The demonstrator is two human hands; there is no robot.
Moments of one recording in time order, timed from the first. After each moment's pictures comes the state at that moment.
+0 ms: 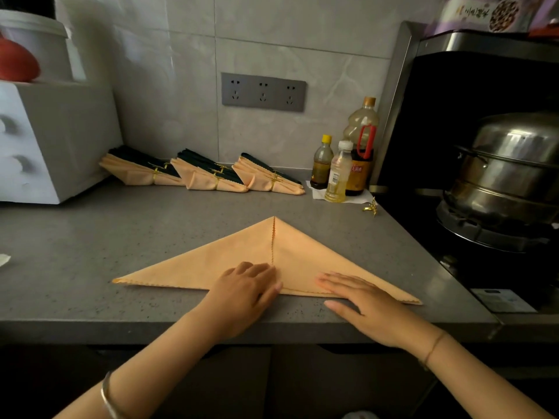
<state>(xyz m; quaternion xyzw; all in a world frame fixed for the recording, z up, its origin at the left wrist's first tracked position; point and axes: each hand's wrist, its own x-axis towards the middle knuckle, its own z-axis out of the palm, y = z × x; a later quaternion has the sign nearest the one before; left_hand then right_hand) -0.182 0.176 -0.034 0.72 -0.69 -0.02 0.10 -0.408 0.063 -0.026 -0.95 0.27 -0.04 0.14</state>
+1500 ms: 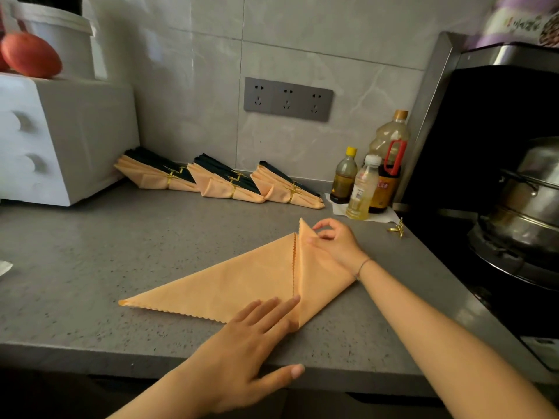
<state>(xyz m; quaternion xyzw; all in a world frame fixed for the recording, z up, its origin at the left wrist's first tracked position) -0.168 0.205 -0.042 0.63 -0.76 -0.06 0.12 -0.263 -0.060 -0.013 -0.77 0.37 -0.29 0.44</state>
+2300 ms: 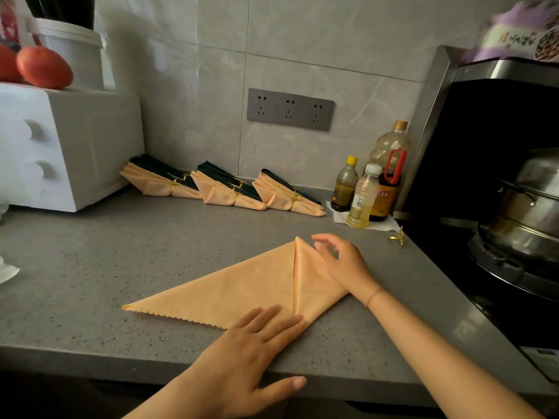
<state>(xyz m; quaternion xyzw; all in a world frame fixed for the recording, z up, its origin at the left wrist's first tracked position) -0.167 0.200 -0.042 0.63 -0.77 -0.05 0.10 -0.278 -0.038 -0.018 -0.85 0.36 -0.29 0.26</state>
